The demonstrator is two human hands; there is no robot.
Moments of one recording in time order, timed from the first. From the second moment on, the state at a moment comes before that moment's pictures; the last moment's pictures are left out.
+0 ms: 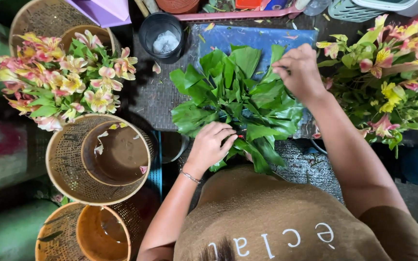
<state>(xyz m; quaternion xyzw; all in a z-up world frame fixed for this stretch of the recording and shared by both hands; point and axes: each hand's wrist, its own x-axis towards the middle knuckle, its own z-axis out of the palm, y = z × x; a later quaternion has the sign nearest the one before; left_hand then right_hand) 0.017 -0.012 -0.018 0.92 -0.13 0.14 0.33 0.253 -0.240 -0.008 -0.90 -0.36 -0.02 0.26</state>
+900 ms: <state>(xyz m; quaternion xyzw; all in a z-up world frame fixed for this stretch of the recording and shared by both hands) 0.010 -0.013 -0.102 0.94 0.01 -0.03 0.35 0.313 -0.237 -0.018 -0.87 -0.43 0.17 0.18</state>
